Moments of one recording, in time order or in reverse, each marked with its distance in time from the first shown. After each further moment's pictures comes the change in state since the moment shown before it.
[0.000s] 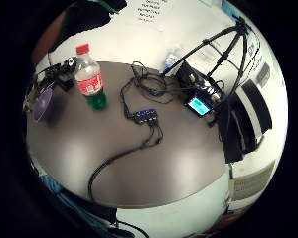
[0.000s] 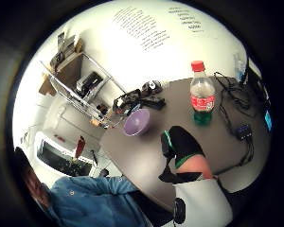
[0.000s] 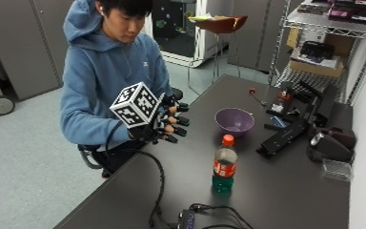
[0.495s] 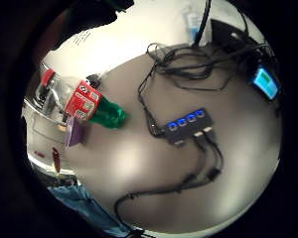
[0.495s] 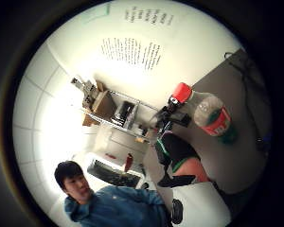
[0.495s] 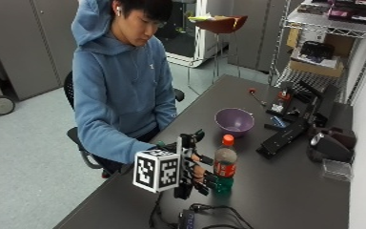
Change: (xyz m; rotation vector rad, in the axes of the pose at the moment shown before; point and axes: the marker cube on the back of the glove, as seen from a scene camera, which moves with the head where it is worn) arm 0.073 -0.059 0.092 -0.043 -0.683 0.229
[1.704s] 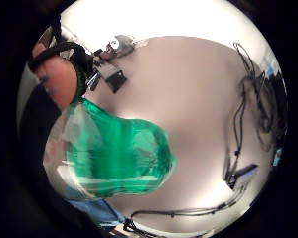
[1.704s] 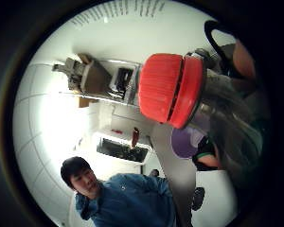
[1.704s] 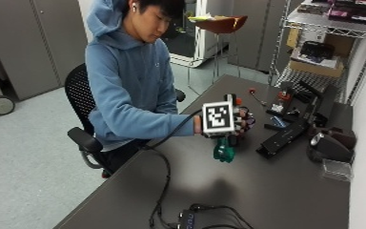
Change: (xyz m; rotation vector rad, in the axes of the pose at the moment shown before) arm -0.121 -0.038 0.159 -0.418 0.122 -0.181
